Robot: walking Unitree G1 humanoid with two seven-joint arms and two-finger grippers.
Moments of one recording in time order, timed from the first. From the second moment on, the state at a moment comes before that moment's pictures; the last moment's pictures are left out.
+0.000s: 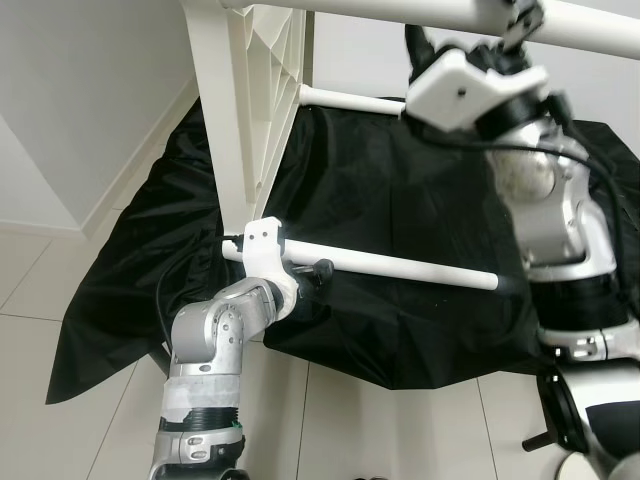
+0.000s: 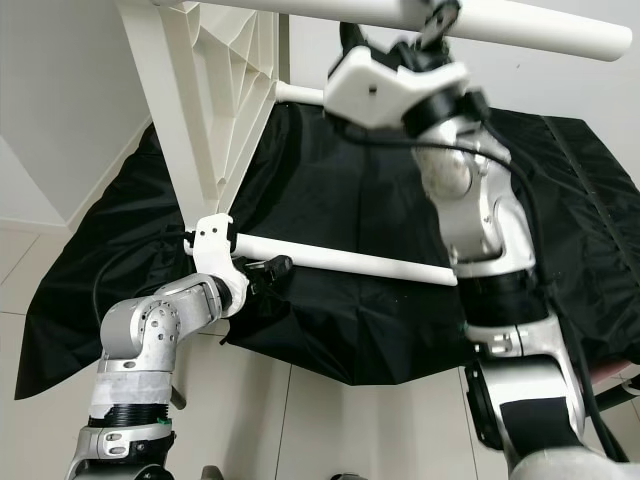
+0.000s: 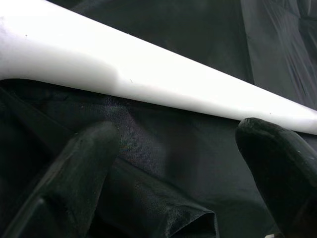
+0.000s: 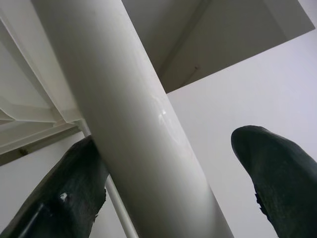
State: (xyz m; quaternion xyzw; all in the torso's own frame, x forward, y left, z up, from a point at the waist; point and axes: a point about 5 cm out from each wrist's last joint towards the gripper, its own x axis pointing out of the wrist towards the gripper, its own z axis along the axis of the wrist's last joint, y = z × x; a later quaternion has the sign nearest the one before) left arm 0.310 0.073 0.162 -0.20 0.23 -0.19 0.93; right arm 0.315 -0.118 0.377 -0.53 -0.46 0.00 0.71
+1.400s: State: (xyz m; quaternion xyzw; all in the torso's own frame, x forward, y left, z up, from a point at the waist) left arm 0.333 0.095 0.145 -0.30 0.25 -0.12 0.91; right arm 0.324 -0.112 0.369 -0.48 -0.33 -0.01 0.81
